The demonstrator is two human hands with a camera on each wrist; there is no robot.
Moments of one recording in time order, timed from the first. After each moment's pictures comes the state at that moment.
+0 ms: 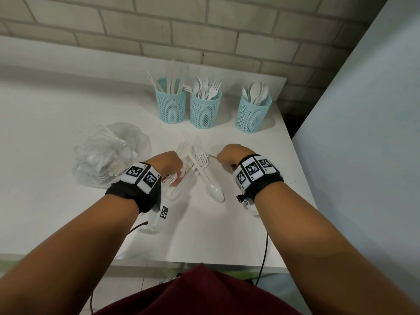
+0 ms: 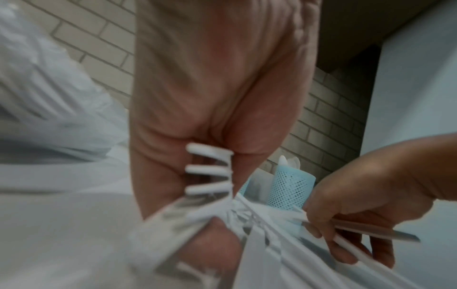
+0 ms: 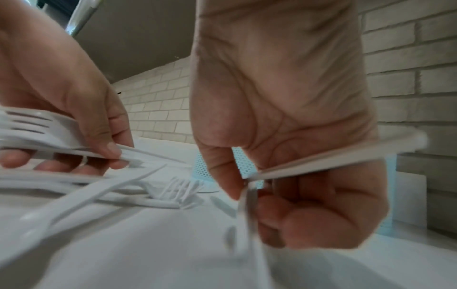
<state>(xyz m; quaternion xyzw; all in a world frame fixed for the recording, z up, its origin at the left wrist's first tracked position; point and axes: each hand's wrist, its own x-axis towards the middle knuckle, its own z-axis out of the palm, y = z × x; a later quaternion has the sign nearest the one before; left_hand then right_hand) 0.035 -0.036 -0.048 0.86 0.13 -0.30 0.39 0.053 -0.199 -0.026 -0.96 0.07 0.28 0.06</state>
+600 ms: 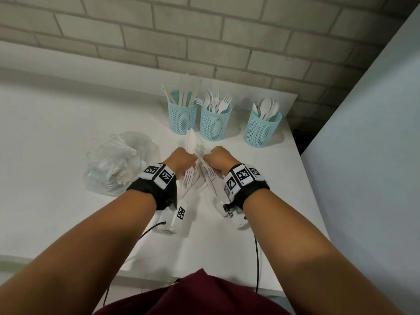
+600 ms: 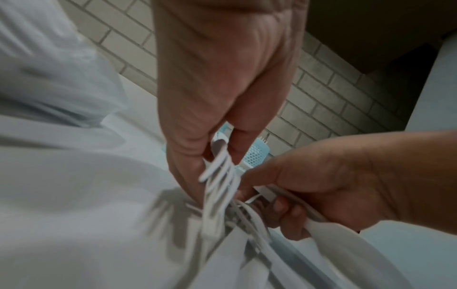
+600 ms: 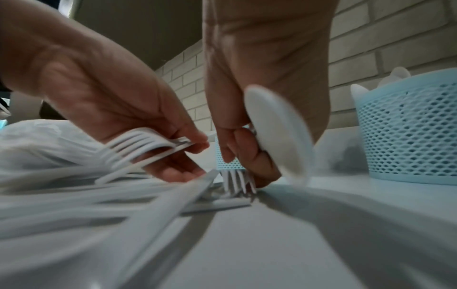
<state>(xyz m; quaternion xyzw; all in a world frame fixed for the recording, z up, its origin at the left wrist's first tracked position) 0.063 -0.046 -0.049 0.77 0.16 -0.18 0.59 0.083 -0.164 -0.049 -0.92 0.05 0.18 0.34</state>
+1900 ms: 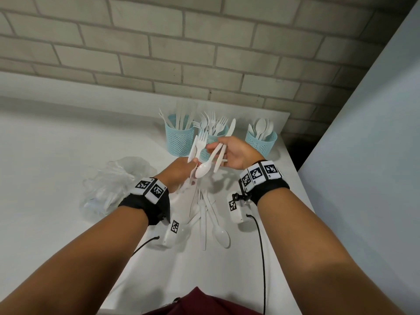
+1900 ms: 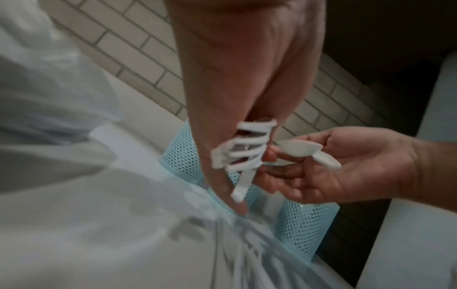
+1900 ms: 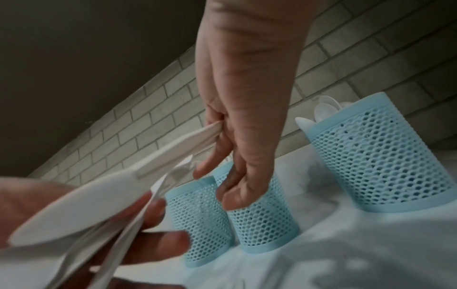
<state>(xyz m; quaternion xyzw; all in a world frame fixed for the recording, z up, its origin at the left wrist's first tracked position) 0.083 -0.032 -0.036 0.75 -0.03 -0.16 0.64 0.131 -0.194 0.003 -0.67 0.13 0.23 0.69</state>
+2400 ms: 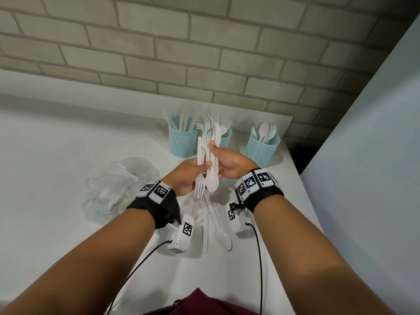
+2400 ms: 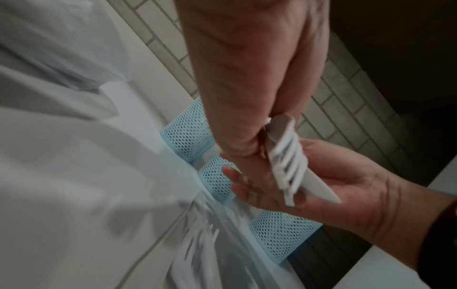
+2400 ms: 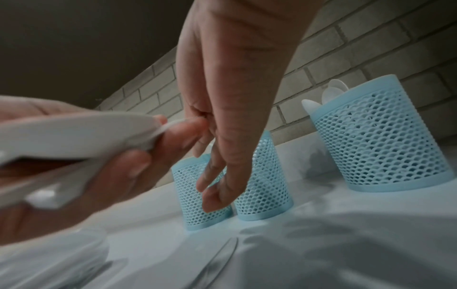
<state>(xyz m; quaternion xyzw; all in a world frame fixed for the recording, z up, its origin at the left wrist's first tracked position) 0.081 -0.044 -0.034 0.60 -0.04 -0.23 0.76 0.124 -0.176 -0.019 -0.70 0.05 0.26 0.66</state>
